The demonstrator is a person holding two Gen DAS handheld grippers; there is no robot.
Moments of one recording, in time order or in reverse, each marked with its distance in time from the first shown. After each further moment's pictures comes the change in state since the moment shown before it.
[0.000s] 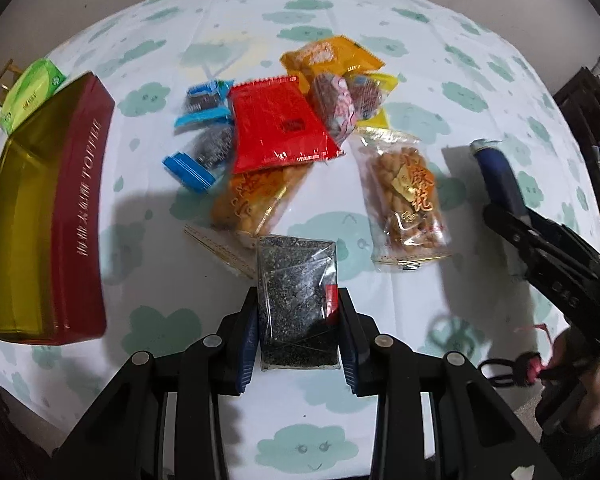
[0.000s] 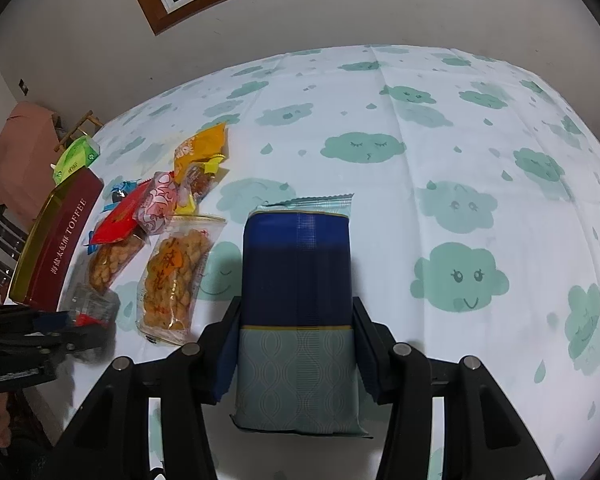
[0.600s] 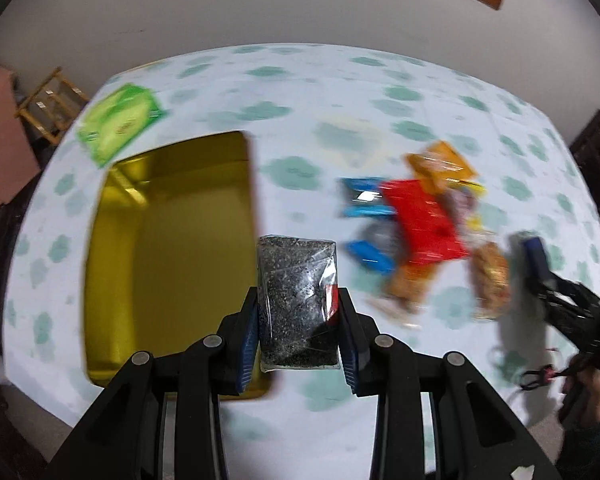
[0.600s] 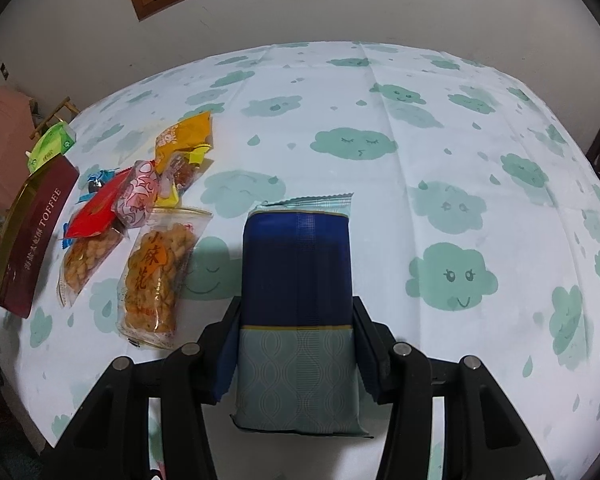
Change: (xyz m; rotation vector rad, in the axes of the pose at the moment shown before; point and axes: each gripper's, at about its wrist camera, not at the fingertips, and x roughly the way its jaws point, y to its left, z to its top) left arm -0.065 0.127 0.020 -0.081 -0.176 0.105; right arm 0.005 0.013 0.003 -0.020 0.026 -0.117
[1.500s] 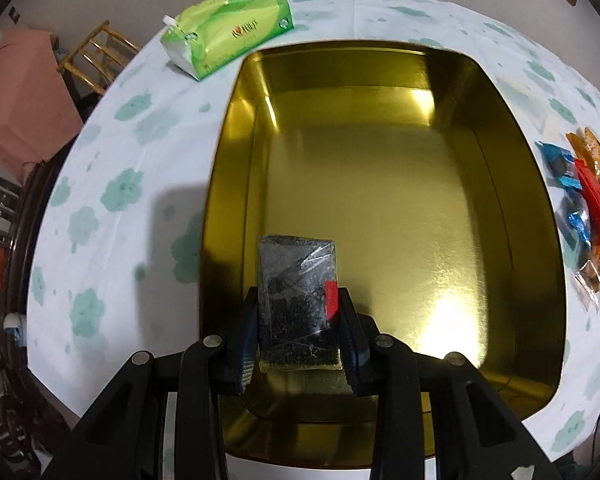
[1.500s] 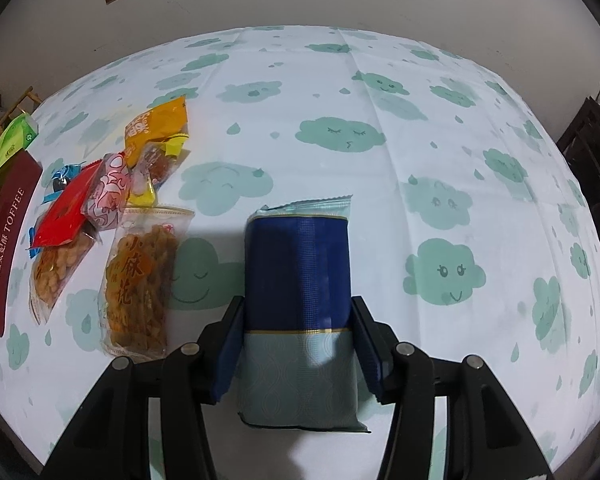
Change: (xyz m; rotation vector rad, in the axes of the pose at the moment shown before) left arm 0.070 0.137 -0.026 -0.078 0.126 0.164; right arm 0.010 0.018 0.010 0.031 0.070 -0.147
